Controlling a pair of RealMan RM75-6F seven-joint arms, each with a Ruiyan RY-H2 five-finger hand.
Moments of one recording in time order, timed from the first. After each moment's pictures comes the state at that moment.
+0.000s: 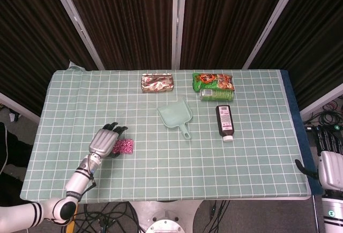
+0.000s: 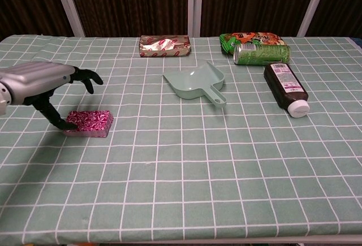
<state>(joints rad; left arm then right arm) -0.58 -1.55 -0.12 -1.51 1.11 0.97 0.47 0.04 -1.13 0.13 -1.66 -1.36 1.48 0.00</state>
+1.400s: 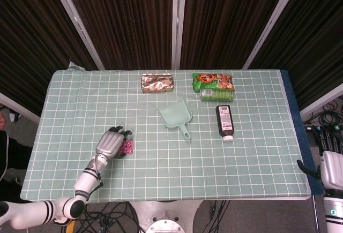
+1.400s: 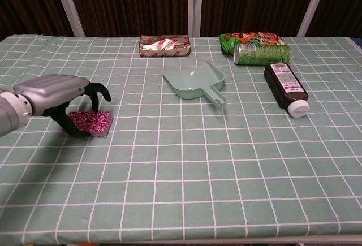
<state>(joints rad) -0.62 -1.65 -0.10 -1.42 1.06 0.97 0.46 0.05 -1.13 0.13 -1.62 -1.34 1.45 0.05</state>
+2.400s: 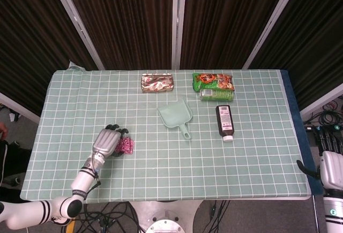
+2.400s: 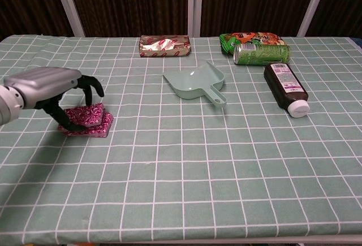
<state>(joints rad) -0.61 -1.61 -0.10 -1.46 1.05 1.01 0.47 0.05 -1.14 0.13 -1.62 -1.34 1.44 0.04</state>
